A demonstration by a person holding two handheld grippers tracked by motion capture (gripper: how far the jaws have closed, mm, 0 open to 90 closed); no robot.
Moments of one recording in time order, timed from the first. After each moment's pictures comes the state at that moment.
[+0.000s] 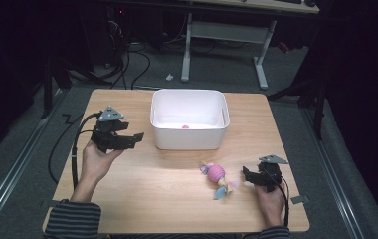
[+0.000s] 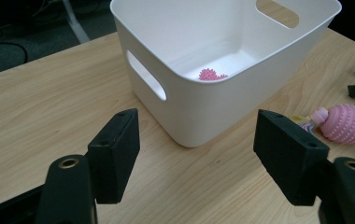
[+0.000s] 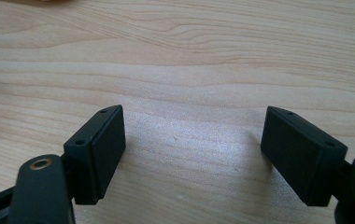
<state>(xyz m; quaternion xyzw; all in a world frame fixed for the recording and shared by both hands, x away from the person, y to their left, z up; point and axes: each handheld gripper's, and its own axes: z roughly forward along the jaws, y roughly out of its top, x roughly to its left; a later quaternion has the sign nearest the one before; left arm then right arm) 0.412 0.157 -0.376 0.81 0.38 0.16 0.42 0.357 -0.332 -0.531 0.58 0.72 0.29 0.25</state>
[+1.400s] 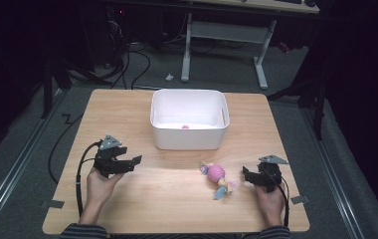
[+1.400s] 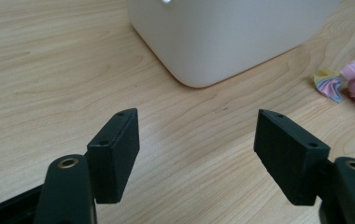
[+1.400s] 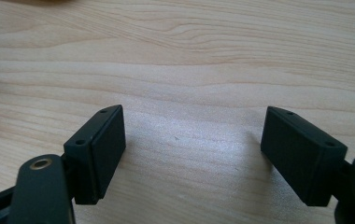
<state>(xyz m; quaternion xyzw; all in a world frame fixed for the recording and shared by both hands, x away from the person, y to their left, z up) 0.388 0.169 -0.463 0.79 0.43 0.14 0.42 0.356 -0.331 -0.531 0.58 0.72 0.29 0.25</state>
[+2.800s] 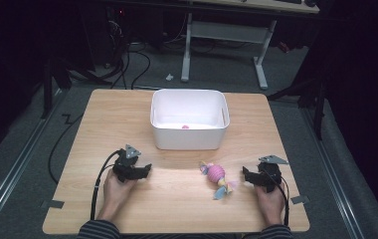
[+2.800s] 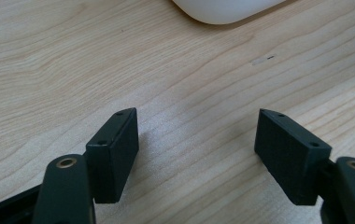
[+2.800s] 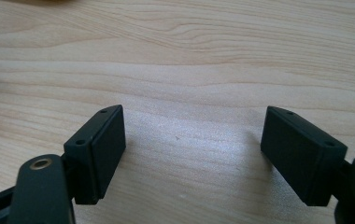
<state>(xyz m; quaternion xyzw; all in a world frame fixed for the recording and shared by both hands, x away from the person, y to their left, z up) 0.406 0.131 -0.531 0.82 0.43 0.17 0.34 0.356 -0.331 -0.531 0.58 0.72 0.29 0.25</state>
